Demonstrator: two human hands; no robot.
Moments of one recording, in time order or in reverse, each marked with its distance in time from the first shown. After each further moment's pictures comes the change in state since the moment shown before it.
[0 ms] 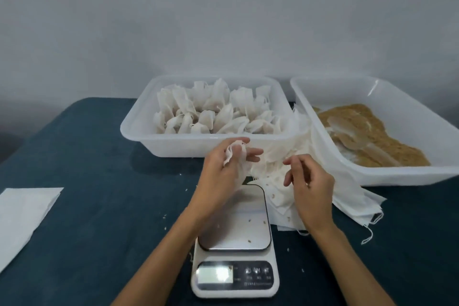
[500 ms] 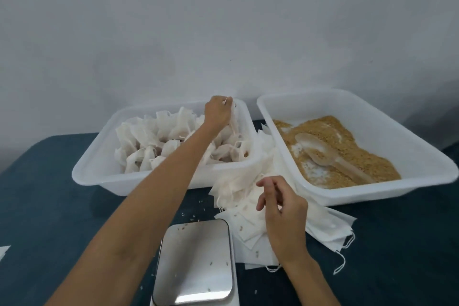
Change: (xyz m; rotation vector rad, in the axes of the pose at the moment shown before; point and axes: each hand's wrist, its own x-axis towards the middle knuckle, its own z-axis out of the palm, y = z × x) left_hand 0.239 0.011 0.068 0.588 0.100 -0.062; right_hand 0.009 0.006 -0.012 0.025 0.065 0.035
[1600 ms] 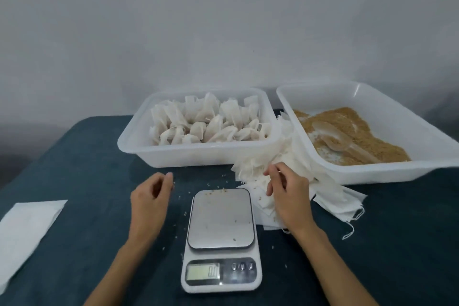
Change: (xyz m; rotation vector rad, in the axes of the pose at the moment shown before) left_hand -0.260 -0.147 -0.122 -0.092 0.285 -0.057; right_hand -0.014 0.014 0.009 -0.055 -0.168 -0.008
